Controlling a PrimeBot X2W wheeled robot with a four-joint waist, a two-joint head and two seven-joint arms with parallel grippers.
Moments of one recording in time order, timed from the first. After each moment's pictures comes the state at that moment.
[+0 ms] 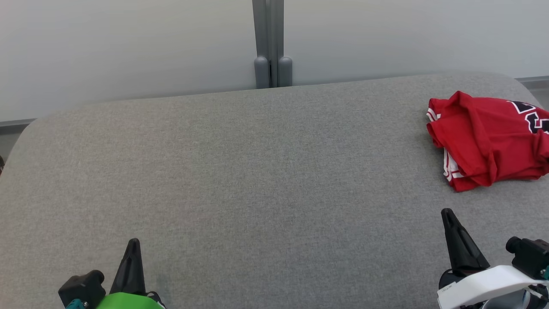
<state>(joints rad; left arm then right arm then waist) 0.07 0.17 -0.14 0.20 -0.48 0.04 -0.20 0.17 -0.10 -0.01 -0.10 0.47 0.13 -0.03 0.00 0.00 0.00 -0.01</state>
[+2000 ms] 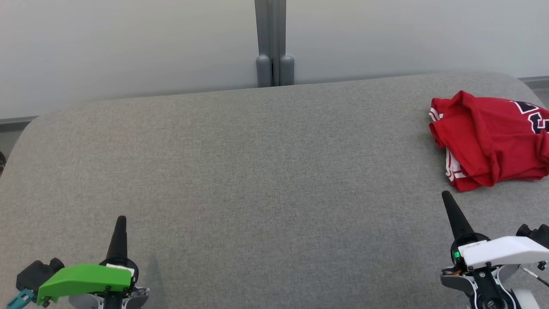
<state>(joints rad) -0.04 0.09 0.02 0.23 -1.22 -0.07 0.00 -0.01 -0.09 -0.04 0.12 1.24 0.13 0.03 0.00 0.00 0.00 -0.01</state>
